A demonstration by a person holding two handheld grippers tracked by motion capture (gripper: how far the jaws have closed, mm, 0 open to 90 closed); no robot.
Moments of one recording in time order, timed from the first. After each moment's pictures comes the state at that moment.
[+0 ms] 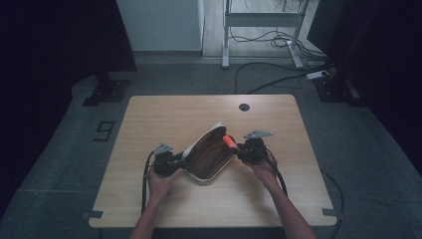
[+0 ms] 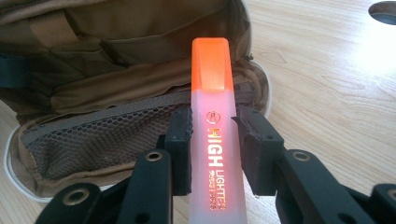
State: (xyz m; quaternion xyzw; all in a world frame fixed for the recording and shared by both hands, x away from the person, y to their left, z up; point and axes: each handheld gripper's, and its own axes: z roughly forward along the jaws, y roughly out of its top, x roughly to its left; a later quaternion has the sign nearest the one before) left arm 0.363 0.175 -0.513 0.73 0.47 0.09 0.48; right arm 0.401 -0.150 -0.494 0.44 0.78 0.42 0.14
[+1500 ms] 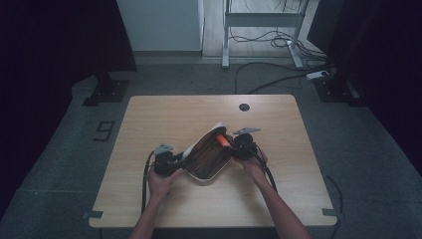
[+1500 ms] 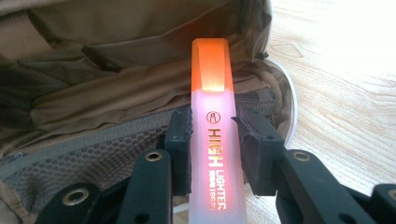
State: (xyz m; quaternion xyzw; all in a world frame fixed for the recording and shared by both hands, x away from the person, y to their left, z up) left arm 0.363 0.175 -0.513 0.73 0.47 0.09 0.48; right arm 0.419 -0.119 -0.498 0.47 0.78 0.39 0.13
